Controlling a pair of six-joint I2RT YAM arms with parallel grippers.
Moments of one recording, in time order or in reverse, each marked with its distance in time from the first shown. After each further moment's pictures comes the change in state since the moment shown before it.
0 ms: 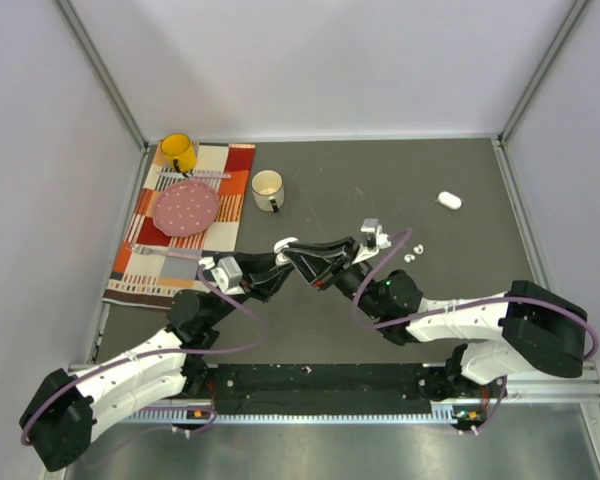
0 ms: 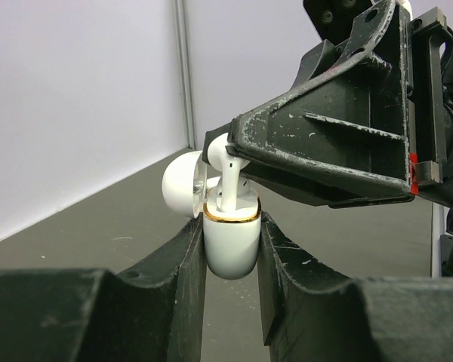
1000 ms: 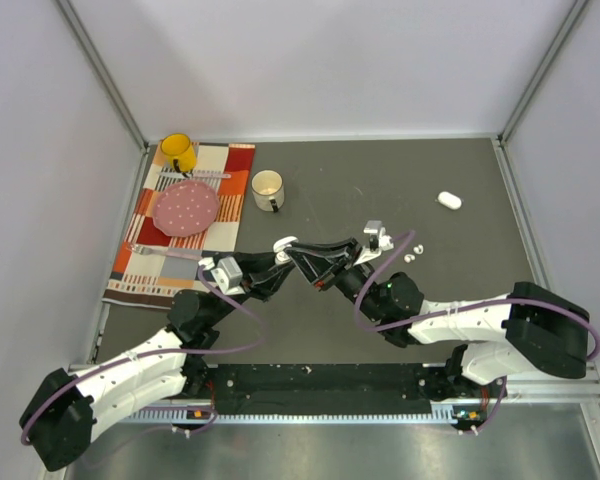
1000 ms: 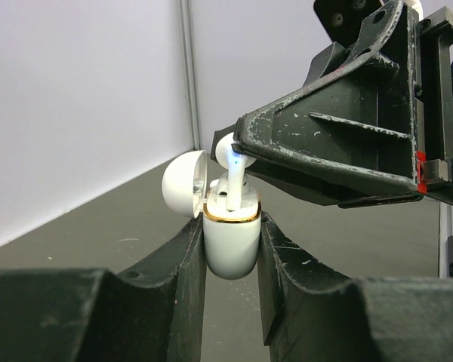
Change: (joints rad) left arm -0.001 0.003 0.000 0.003 -0.011 0.015; right arm 0.018 -0.013 -0.010 -0.002 0.058 -0.010
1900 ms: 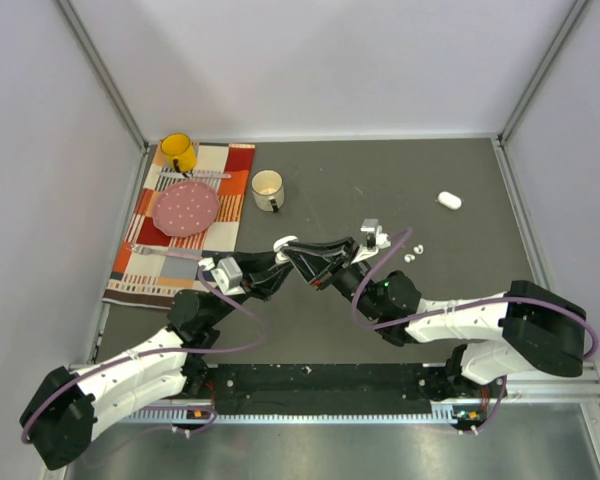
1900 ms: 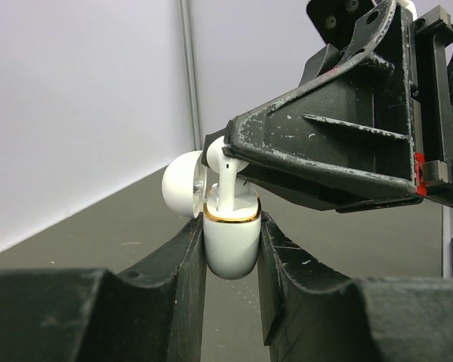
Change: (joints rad) left arm 0.000 0.013 0.000 0.023 0.001 0.007; right arm 0.001 0.019 0.021 -0.003 -0.006 0.019
